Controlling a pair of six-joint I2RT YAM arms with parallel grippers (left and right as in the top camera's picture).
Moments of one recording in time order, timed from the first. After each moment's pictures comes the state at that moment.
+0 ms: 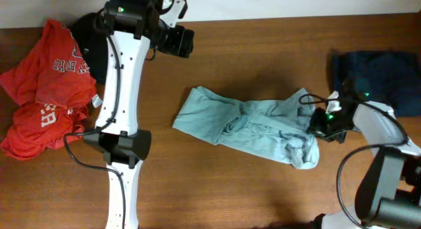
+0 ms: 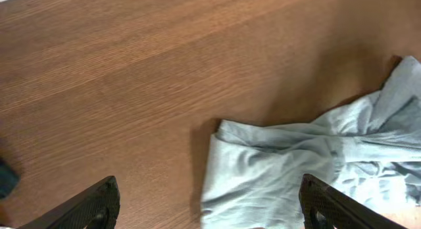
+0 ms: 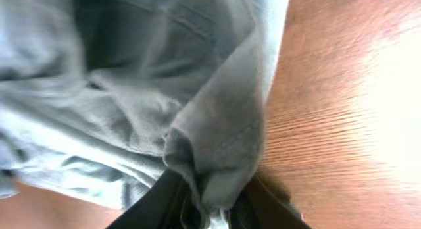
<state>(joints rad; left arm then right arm) -0.25 2.41 2.91 -1.61 0.18 0.07 -0.28 1.71 1.07 -0.86 -0.28 0.19</state>
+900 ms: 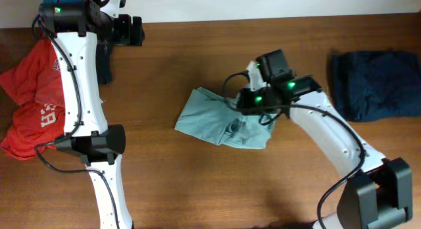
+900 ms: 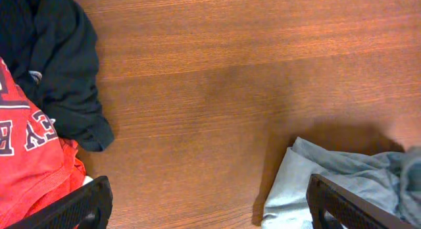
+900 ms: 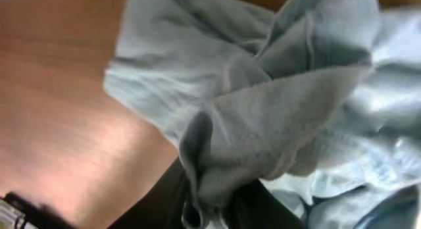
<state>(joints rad) -0.01 2.41 3.00 -1.65 0.17 0.06 0.35 1.68 1.31 -0.76 -0.32 0.32</state>
